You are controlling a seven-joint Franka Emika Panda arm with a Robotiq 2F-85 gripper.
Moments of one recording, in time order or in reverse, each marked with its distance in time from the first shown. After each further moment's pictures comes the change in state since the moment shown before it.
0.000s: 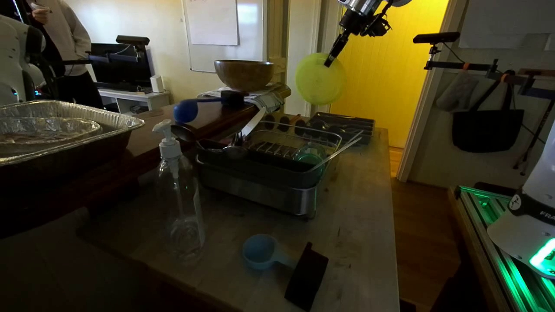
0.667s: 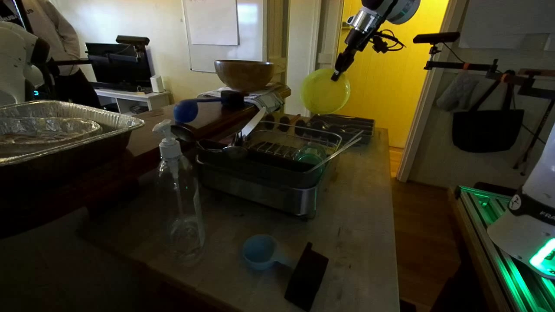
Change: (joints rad) arm -0.047 0.062 -0.029 -0.037 0.008 0.044 0.277
